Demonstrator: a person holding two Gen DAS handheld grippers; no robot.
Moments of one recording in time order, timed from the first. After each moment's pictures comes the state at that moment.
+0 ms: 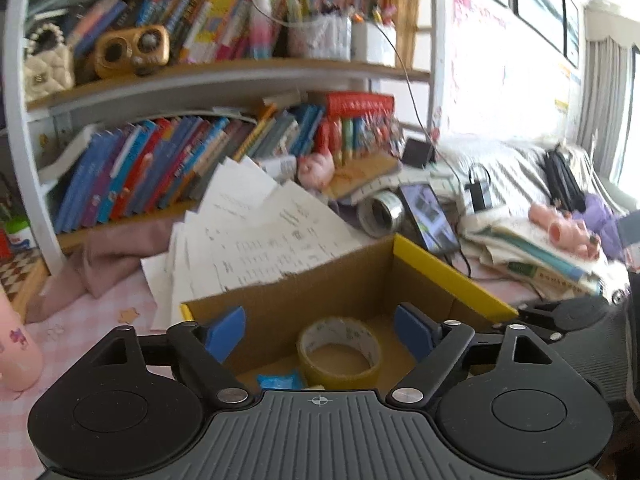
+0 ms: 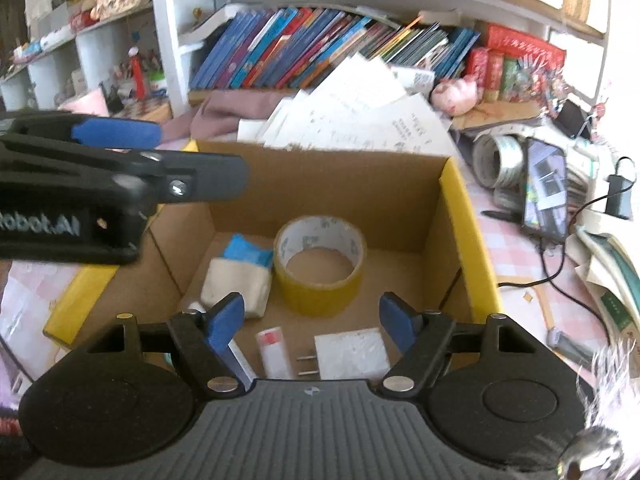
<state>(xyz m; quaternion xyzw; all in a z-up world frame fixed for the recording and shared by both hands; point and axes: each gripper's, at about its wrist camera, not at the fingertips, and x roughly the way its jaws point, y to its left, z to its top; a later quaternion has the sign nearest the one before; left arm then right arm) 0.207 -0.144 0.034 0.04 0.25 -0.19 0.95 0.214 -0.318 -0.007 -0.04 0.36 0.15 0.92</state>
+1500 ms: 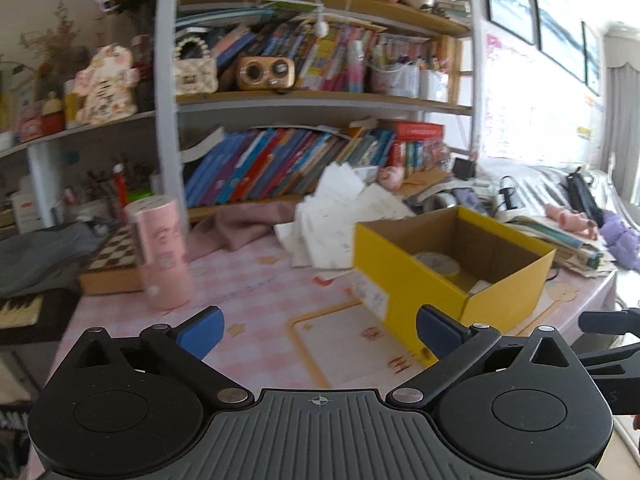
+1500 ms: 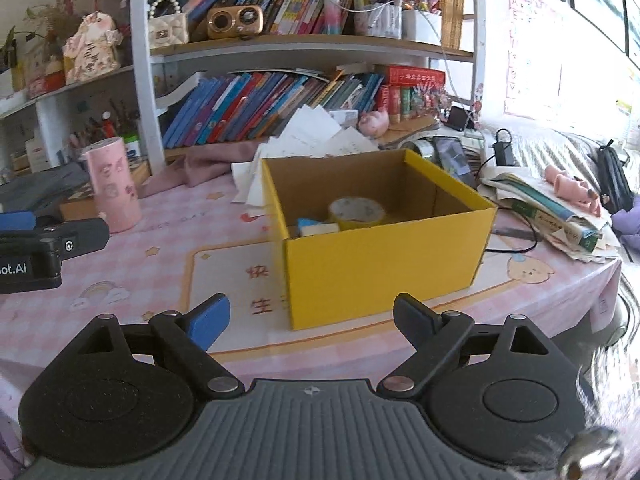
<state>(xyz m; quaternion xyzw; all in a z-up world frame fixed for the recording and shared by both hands) 0.048 0.055 0.033 0.04 0.22 -0.13 0.97 0.007 -0.158 0.015 0.02 0.28 -0.03 0.96</state>
